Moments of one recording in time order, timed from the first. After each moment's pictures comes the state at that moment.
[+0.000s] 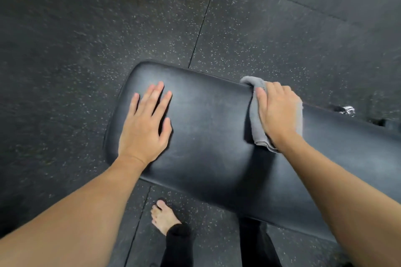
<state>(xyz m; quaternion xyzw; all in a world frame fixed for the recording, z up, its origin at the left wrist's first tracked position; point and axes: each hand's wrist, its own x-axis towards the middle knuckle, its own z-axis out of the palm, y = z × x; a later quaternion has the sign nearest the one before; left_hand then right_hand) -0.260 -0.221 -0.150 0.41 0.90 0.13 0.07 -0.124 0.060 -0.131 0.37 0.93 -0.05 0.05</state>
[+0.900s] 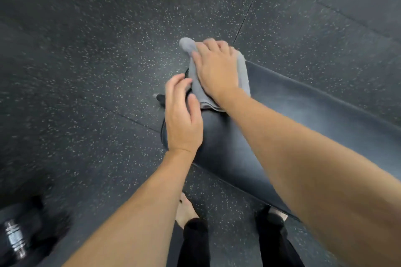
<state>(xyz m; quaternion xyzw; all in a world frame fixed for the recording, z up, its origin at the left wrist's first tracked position) -0.263 -0.252 -0.138 0.10 0.86 0.50 0.02 -0.325 -0.121 -0.152 0.17 0.98 -0.10 0.06</state>
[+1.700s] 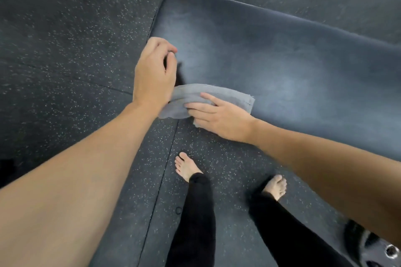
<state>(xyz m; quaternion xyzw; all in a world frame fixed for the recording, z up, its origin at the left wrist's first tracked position) -0.216 -0.289 -0.083 0.26 0.89 0.36 0.10 -0.058 -0.149 -0.159 -0.30 0.95 0.09 0.05</state>
